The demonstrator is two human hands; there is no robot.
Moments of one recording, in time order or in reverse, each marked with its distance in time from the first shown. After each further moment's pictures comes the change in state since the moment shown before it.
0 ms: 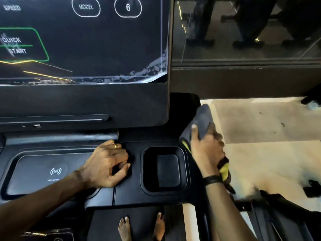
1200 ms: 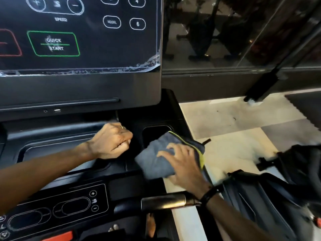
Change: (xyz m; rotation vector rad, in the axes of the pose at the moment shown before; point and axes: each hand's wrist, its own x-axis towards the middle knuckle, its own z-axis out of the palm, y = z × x) left_hand 0.004 0.014 -0.049 -0.062 0.005 0.314; right_hand -0.168 0.040 -0.048 -0.365 -0.121 -0.914
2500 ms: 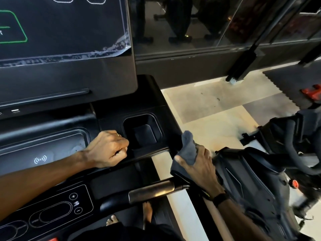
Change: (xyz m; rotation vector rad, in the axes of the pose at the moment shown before) left_hand 0.003 0.021 0.052 -0.122 -0.081 0.004; right_hand -0.084 0.050 0.023 0.445 0.016 0.859
